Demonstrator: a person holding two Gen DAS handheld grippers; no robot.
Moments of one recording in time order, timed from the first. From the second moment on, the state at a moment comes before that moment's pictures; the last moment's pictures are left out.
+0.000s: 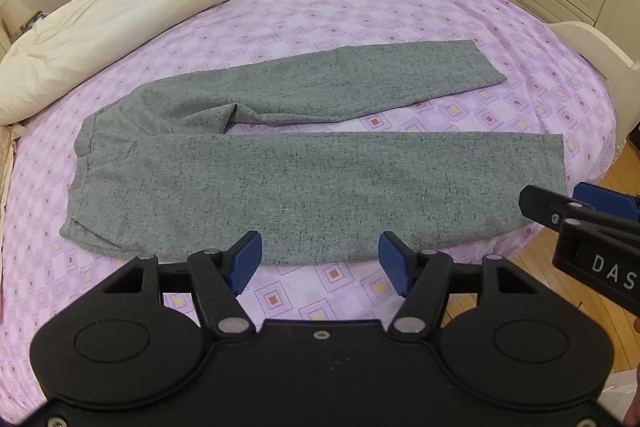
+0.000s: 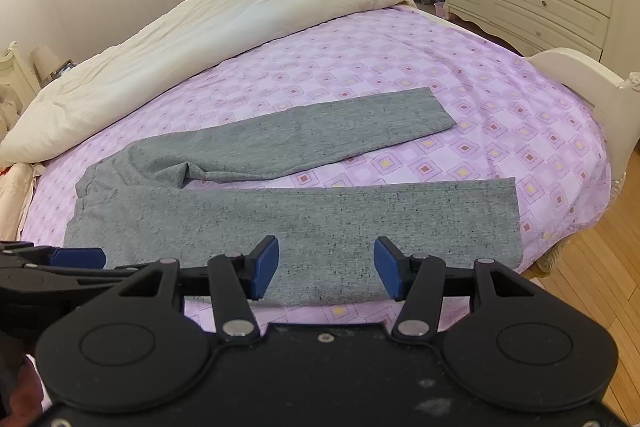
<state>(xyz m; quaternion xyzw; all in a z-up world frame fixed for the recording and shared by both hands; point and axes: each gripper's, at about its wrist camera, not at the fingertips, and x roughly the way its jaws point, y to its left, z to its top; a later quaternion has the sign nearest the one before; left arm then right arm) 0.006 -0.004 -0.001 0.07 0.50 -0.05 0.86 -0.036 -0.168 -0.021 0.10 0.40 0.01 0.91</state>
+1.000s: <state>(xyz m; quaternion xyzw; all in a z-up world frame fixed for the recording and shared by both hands) 0.003 -0.003 -0.001 0.07 0.50 -0.05 0.86 -0.040 -0.167 -0.019 0.10 0.40 0.01 0.91</state>
